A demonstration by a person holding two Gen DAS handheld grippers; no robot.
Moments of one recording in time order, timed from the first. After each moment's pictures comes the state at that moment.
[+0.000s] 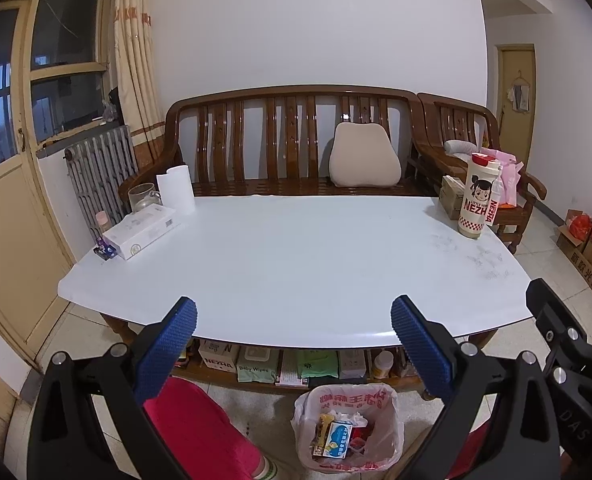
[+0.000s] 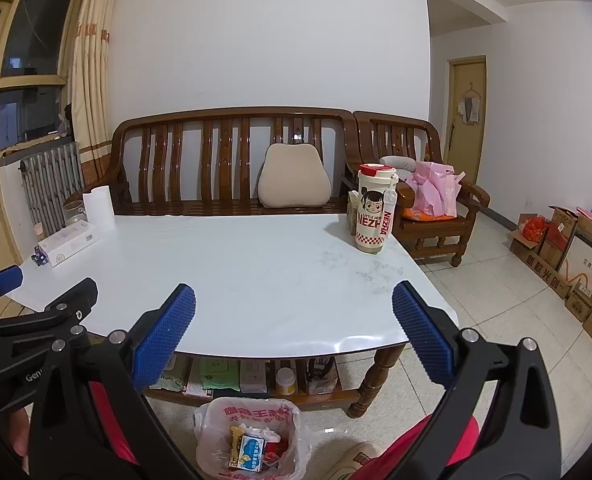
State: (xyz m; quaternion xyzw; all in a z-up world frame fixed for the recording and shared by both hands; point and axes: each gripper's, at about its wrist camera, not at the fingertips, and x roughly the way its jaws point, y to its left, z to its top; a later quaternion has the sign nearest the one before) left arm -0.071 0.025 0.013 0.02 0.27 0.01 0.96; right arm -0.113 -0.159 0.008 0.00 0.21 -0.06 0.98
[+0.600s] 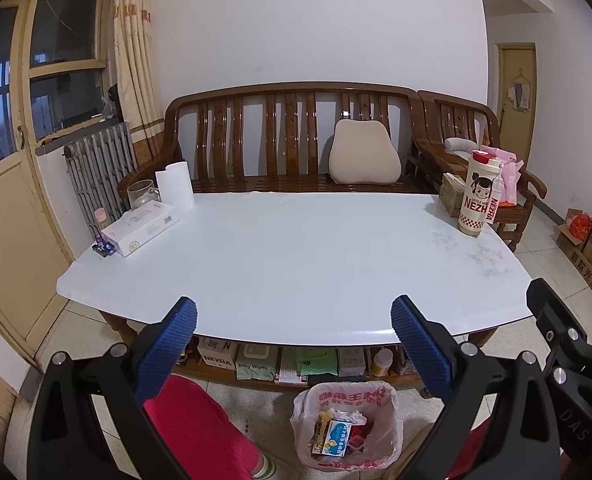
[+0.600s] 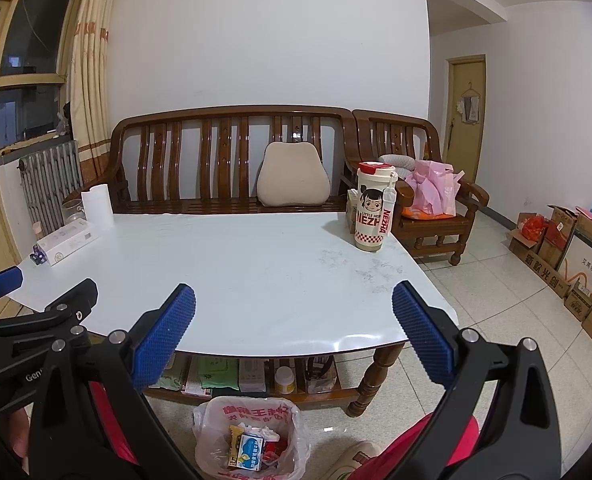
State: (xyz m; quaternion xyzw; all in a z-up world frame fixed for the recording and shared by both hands) left arm -0.068 0.025 0.010 0.02 0.28 0.01 0.96; right arm -0.113 -0.156 0.003 0.00 0.21 -0.07 0.98
